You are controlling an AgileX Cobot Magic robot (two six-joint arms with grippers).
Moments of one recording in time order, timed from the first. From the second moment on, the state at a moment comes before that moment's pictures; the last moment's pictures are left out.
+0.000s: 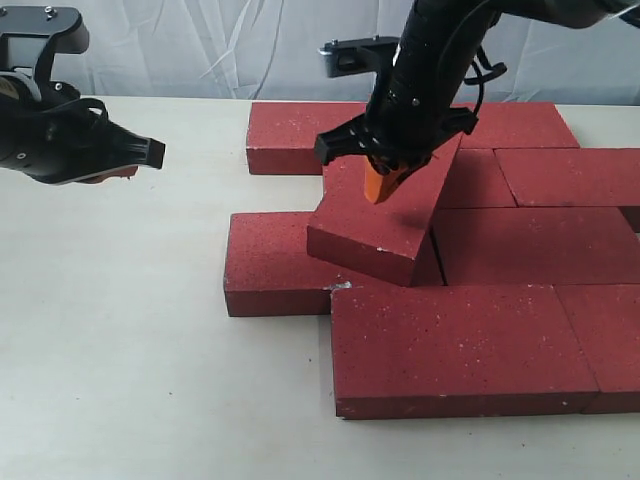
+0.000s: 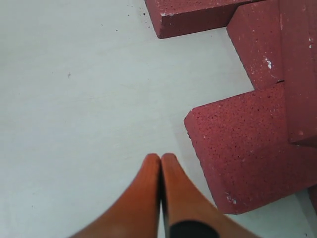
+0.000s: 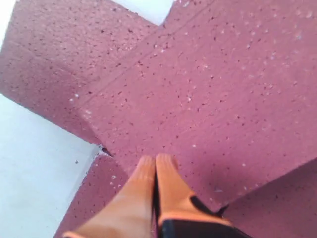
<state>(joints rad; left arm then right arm) -0.31 1.37 -0.89 -0.24 0.46 0.09 0.48 1.96 -1.66 0.19 1.22 -0.09</state>
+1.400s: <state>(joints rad) -0.31 1.37 -0.89 -0.24 0.44 0.09 0.49 2.01 -1.66 0.04 1.21 -0.02</state>
